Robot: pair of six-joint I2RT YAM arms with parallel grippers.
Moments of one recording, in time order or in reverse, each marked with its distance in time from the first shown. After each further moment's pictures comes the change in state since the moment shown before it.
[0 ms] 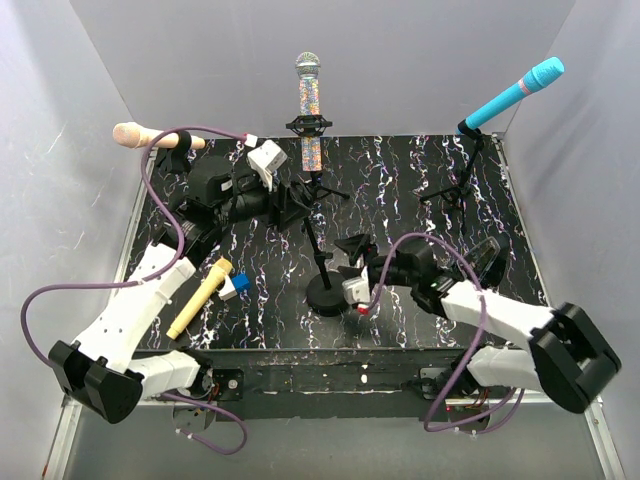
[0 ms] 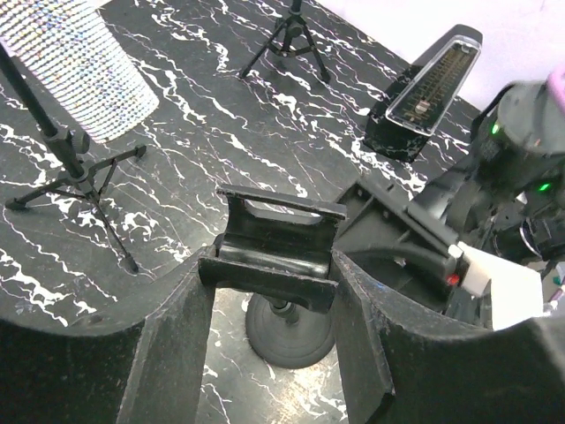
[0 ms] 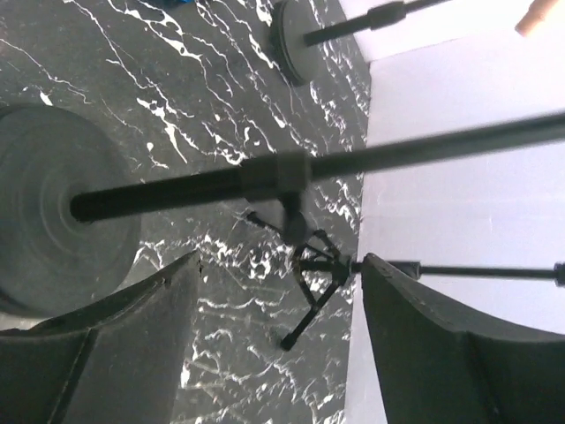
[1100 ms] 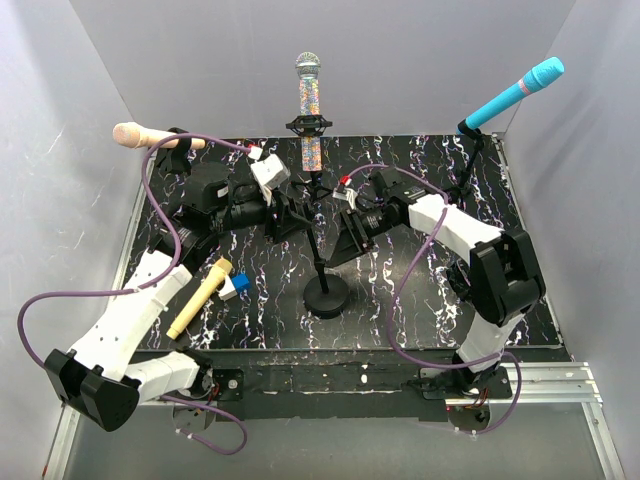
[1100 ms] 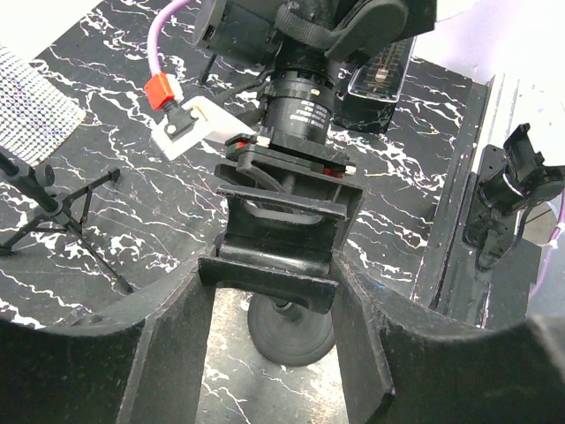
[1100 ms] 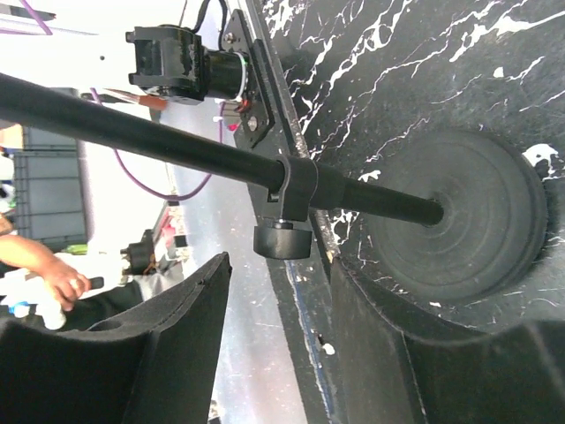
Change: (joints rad) left arm 0.001 -0.040 -0.036 -0.005 0.144 0.144; right arm -0.215 0.488 0.815 -1.160 -0.518 1.426
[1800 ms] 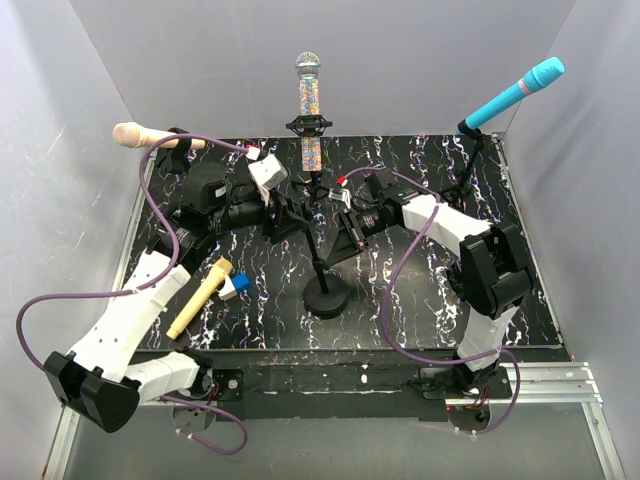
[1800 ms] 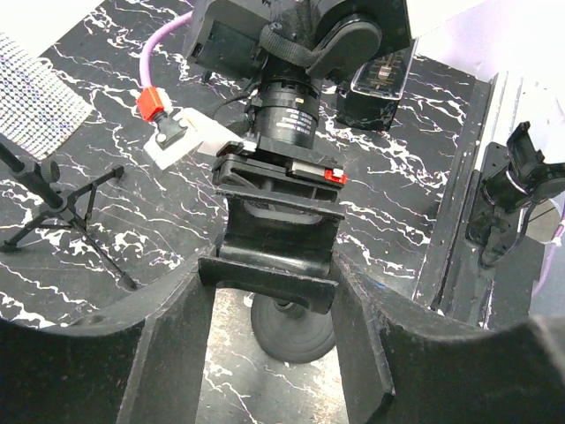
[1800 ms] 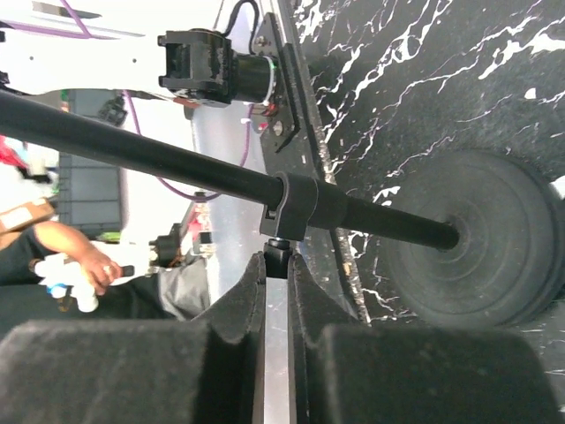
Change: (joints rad) left arm 0.013 -0.005 0.002 -0.015 0.008 0.015; right arm 0.003 0.084 0.003 0.096 -0.124 0.077
